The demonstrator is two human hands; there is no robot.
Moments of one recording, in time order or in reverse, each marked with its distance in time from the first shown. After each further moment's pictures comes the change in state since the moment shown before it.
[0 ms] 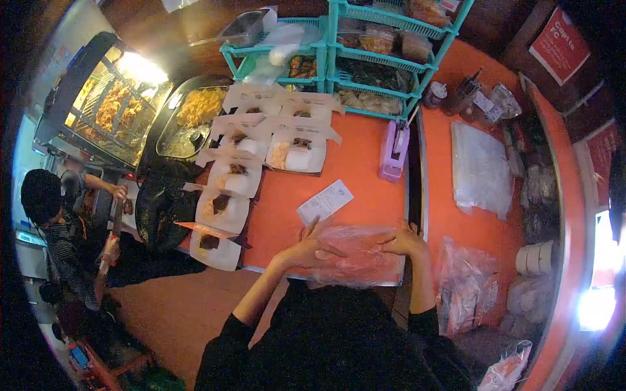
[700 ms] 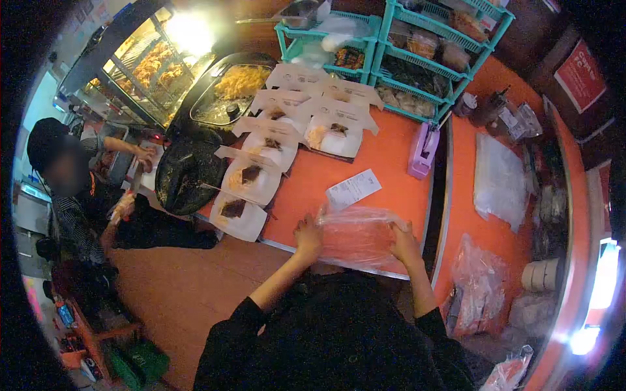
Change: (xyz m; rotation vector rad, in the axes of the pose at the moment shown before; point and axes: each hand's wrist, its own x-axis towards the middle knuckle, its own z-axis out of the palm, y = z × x) left_hand -0.073 -0.033 0.101 0.394 -0.023 -0.755; right_hand -0.011 -0.041 0.077 0.199 0.162 -0.103
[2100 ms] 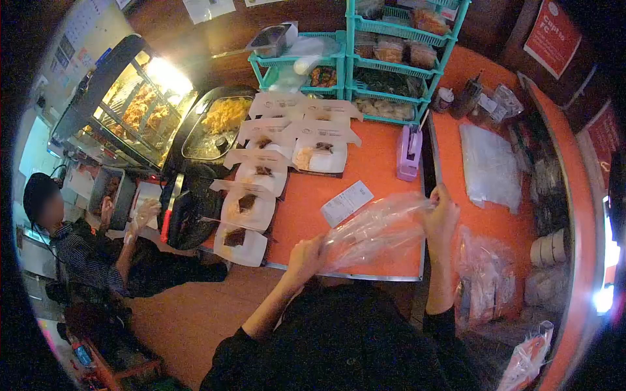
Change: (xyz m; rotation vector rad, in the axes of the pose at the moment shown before) left_hand -0.001 -0.020 -0.162 -0.627 -0.260 0.218; right_hand -0.027 -0.053 -0.144 0.319 0.900 -0.088
